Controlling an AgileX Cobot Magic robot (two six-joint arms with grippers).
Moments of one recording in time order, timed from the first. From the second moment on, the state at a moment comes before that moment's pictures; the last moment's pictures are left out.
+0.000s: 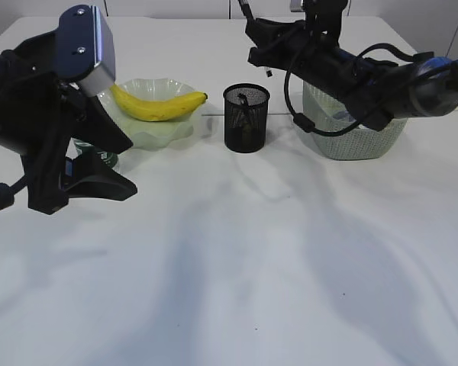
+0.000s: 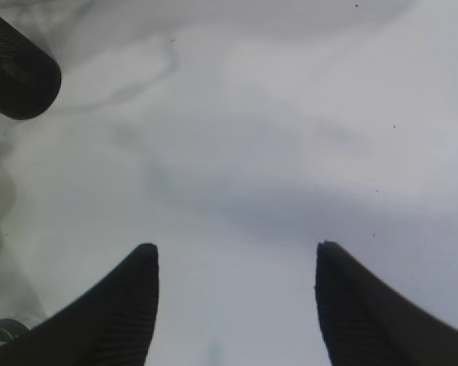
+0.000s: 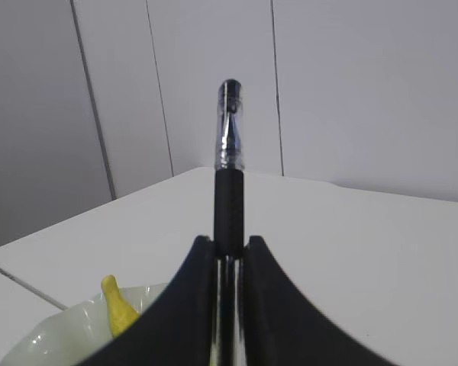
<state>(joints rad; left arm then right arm) -0.40 1.45 -1.05 -0.57 0.72 1.29 0.18 2.31 -1.69 -0.59 -0.77 0.55</state>
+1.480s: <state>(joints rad) -0.40 1.45 -1.05 -0.58 0.72 1.29 0.17 2.67 -2.04 -0.60 -0.83 0.53</state>
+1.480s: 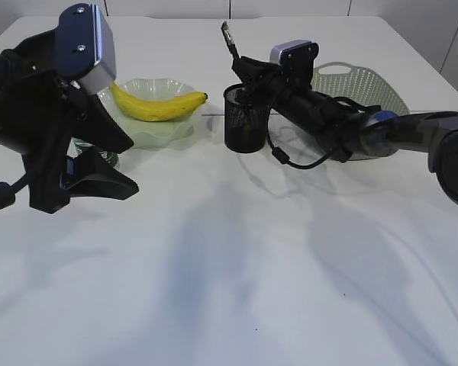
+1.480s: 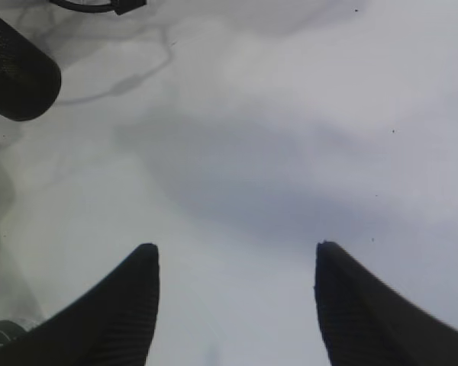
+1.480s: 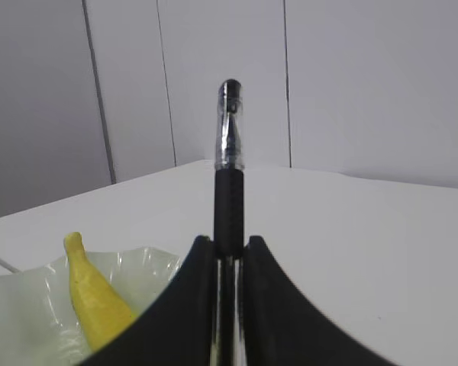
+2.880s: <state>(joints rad) -0.40 1.45 -1.05 -0.58 0.72 1.29 0.16 2.67 -2.05 -0.64 -0.82 0.53</state>
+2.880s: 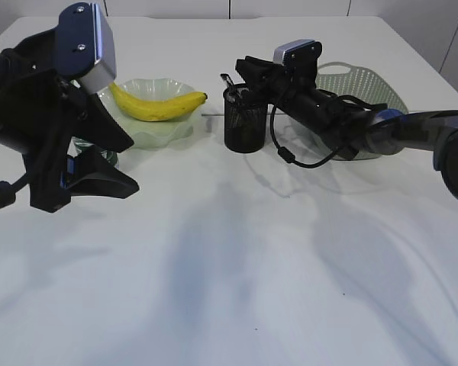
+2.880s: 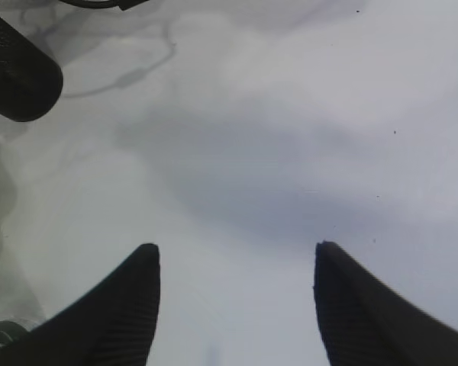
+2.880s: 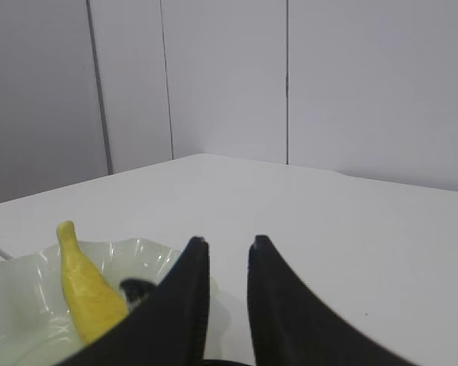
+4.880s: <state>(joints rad) -0.40 1.31 -1.05 -0.51 0.81 0.90 0.11 2.06 -2.05 -1.84 -0.86 1.86</state>
